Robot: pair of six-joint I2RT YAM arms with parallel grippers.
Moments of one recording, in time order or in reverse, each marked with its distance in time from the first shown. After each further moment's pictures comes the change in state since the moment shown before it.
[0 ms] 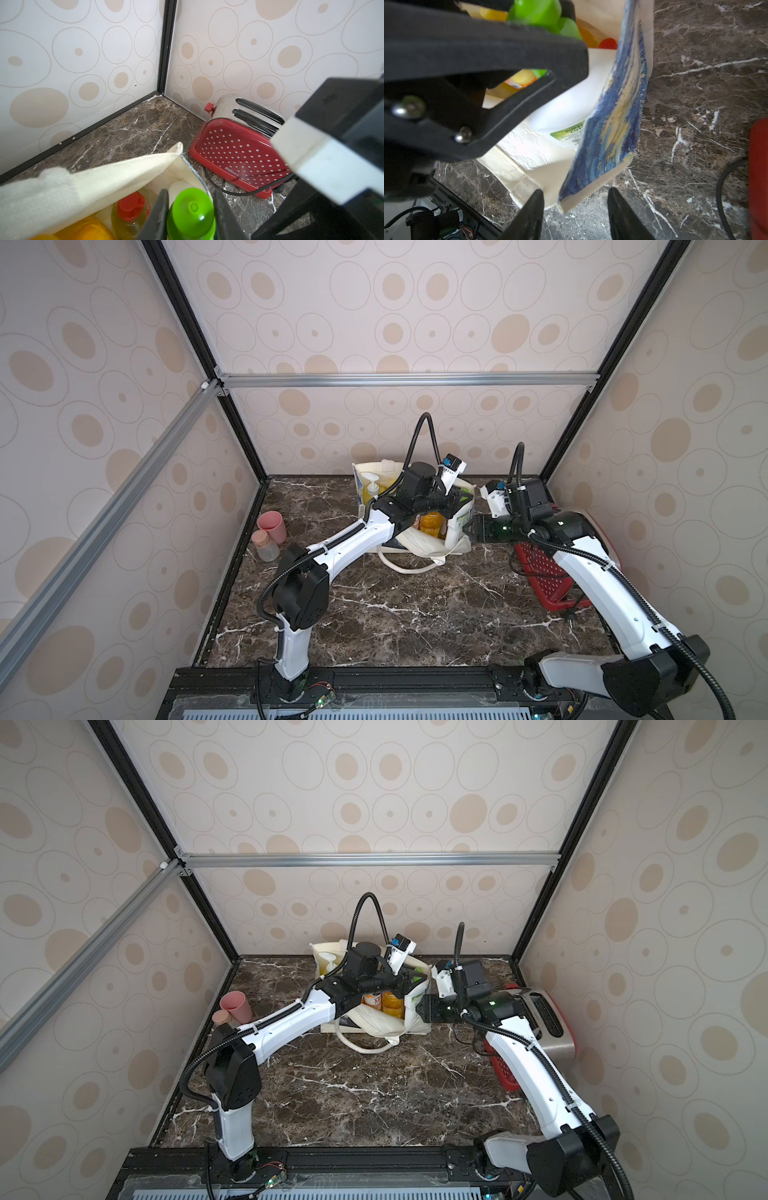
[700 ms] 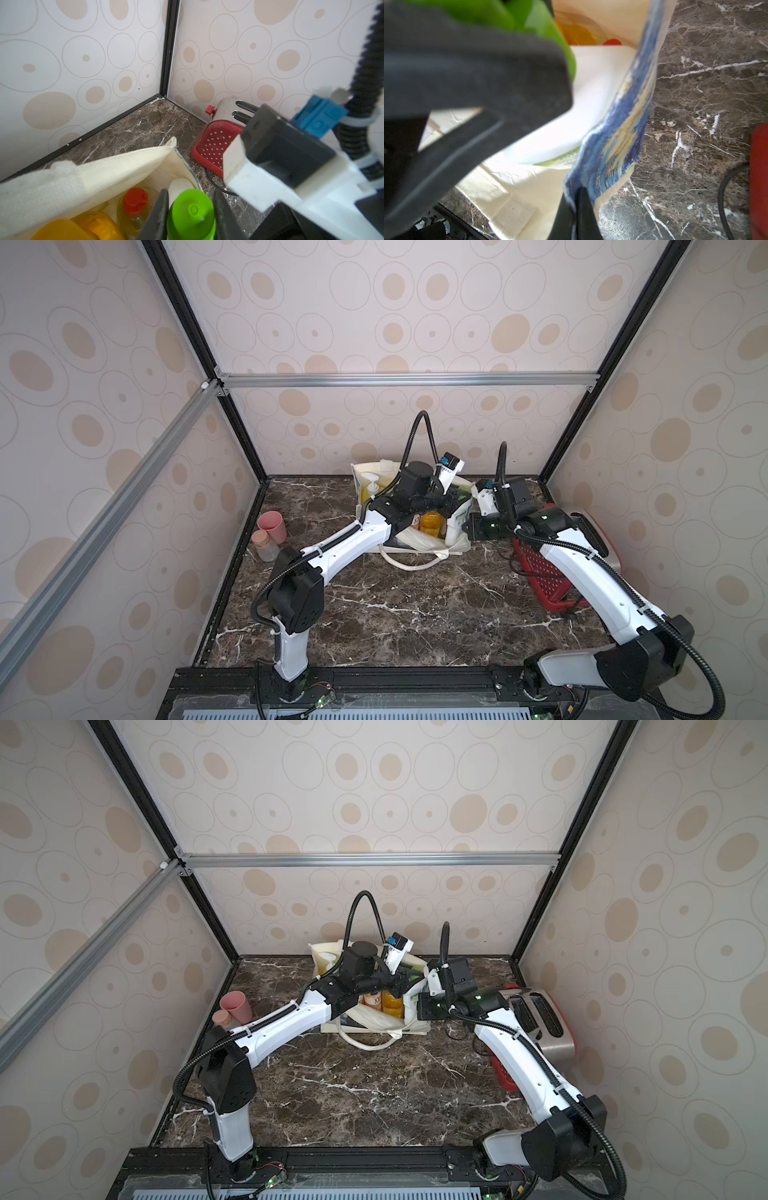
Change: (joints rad) left arm 0.000 -0.047 -0.027 -0.002 -0.020 0.011; right arm 0.049 0.072 0.045 0.014 0.075 0.020
